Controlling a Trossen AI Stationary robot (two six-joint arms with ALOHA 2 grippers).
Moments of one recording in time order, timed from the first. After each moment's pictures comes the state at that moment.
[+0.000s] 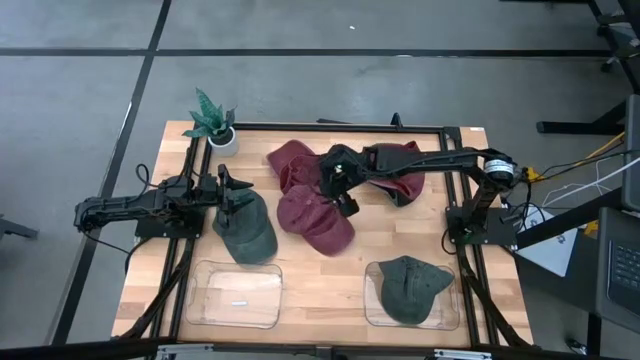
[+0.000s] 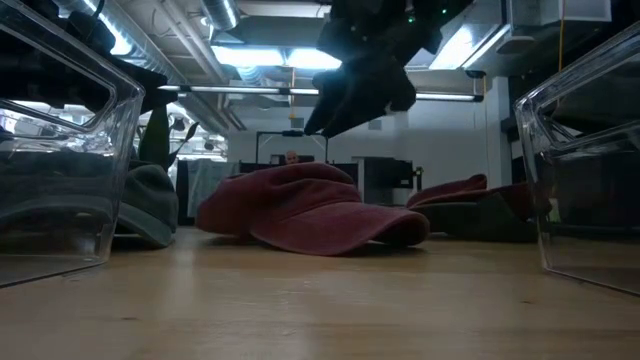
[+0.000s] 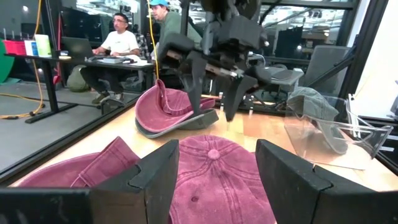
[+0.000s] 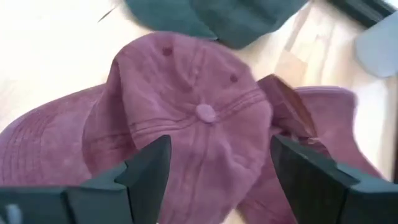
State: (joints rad) left arm 0.13 0.00 0.01 0.03 -0.05 -0.09; right arm -0.17 1.76 1.34 -0.41 -0.17 -0.69
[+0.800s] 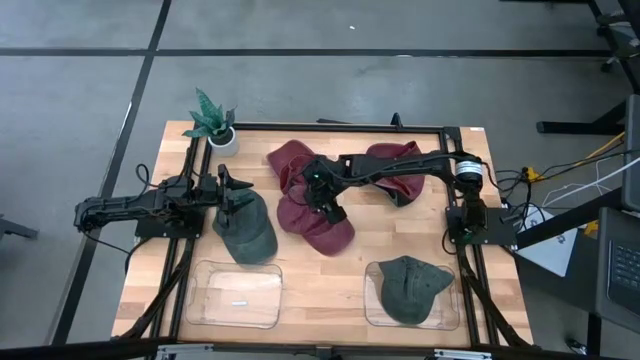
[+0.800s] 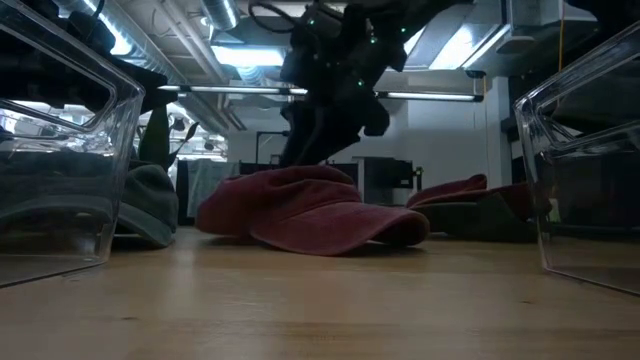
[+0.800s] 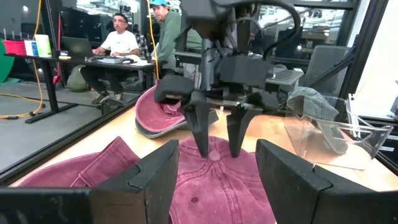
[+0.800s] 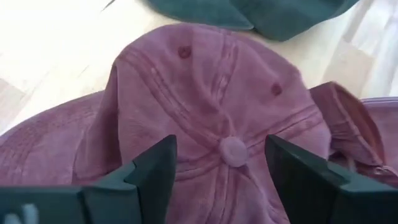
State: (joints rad) left arm 0.13 0.00 0.01 0.03 -0.05 -0.09; right arm -0.15 1.99 1.54 -0.51 -0.20 -0.68
